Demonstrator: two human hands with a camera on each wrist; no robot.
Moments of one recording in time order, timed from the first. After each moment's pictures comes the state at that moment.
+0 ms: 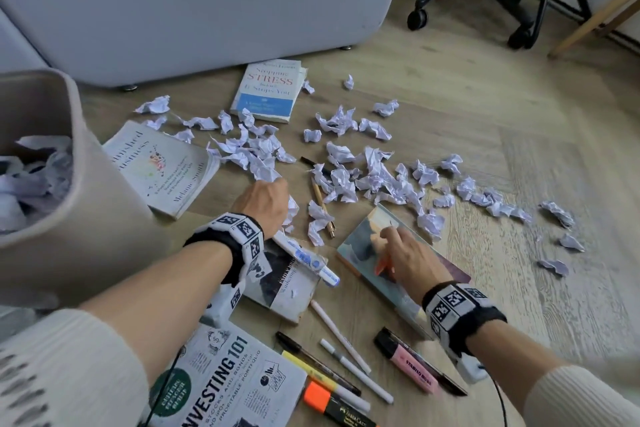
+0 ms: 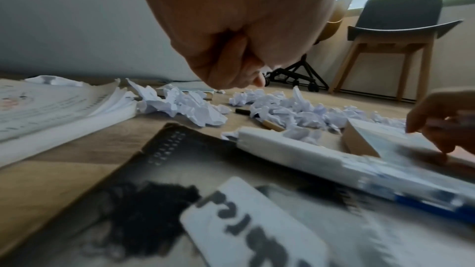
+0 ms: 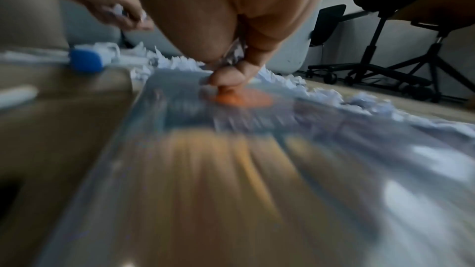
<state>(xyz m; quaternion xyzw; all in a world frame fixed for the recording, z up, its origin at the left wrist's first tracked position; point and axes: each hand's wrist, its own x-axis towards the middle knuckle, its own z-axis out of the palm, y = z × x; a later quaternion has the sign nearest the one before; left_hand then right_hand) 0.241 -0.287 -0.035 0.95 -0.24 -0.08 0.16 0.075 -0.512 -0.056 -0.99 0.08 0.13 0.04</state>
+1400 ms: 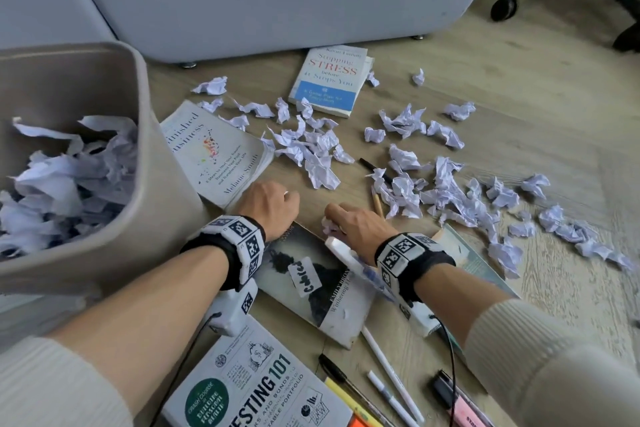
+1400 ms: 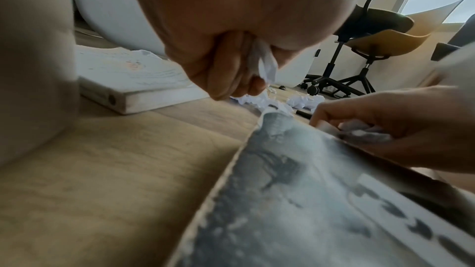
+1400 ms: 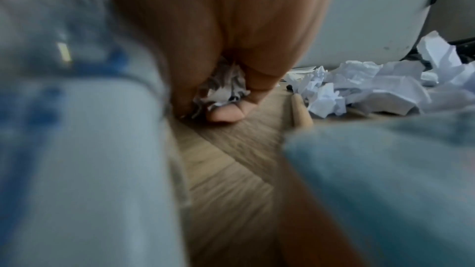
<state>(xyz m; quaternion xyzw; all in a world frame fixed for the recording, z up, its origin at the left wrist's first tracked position) 0.273 -0.222 -0.058 0.96 -0.07 -0.13 0.22 0.217 -0.404 -0.073 -0.96 -0.14 0.17 0.16</state>
